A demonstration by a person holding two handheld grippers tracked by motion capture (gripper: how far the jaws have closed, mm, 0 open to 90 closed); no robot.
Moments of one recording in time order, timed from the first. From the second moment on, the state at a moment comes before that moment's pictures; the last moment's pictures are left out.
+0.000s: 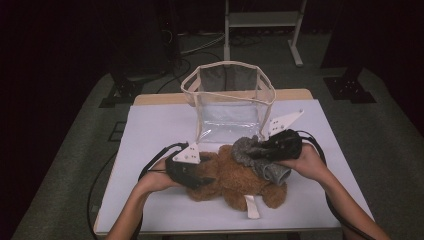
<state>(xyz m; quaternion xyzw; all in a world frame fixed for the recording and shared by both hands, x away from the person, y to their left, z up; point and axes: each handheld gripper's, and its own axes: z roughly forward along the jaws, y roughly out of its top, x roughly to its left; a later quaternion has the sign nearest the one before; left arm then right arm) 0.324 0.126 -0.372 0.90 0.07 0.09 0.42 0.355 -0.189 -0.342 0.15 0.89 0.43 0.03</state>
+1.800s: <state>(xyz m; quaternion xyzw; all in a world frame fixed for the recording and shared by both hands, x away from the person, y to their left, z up) 0.321 0.125 -0.383 0.90 0.07 0.09 0.41 0.375 -0.218 -0.356 0.20 0.87 0.45 0.01</state>
